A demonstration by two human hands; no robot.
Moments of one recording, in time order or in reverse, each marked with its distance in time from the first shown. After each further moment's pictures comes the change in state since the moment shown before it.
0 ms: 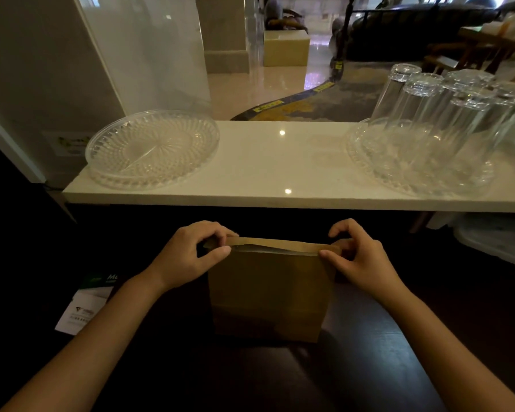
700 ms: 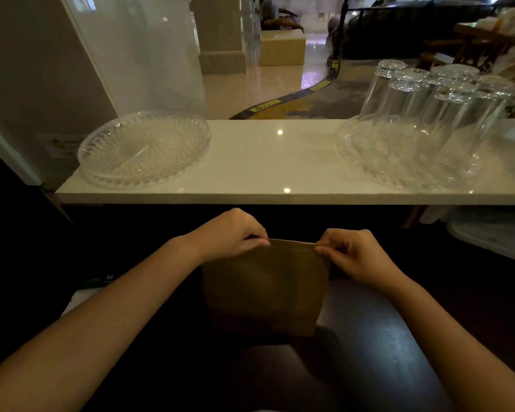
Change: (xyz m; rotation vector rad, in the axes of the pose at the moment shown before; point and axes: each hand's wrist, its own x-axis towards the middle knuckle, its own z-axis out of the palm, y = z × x) left_hand 0.061 0.034 0.036 0.326 -0.325 0.171; right_hand 0.005 0.000 -0.016 -0.186 -0.143 -0.121
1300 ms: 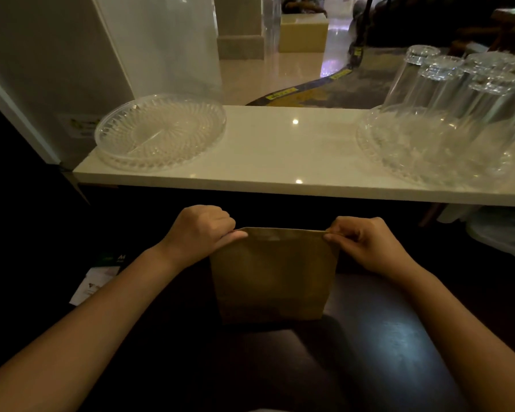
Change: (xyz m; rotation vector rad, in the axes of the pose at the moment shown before) left_hand -0.058 -0.018 0.000 0.480 0.411 0.089; right_hand 0.009 0.003 -0.003 -0.014 -0.019 -0.076
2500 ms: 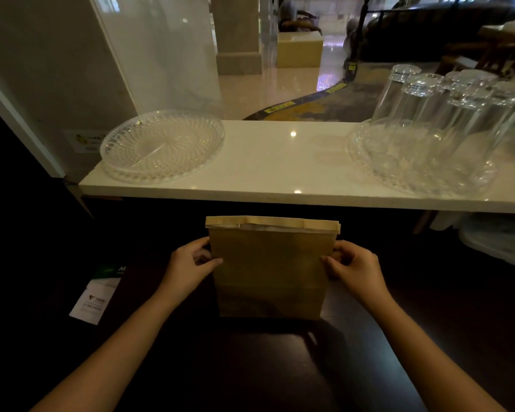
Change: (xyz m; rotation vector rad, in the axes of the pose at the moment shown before) left_hand -0.053 0.011 0.046 -0.803 -0.018 -0.920; right_hand -0.032 -0.004 0.036 0.234 0.206 0.410
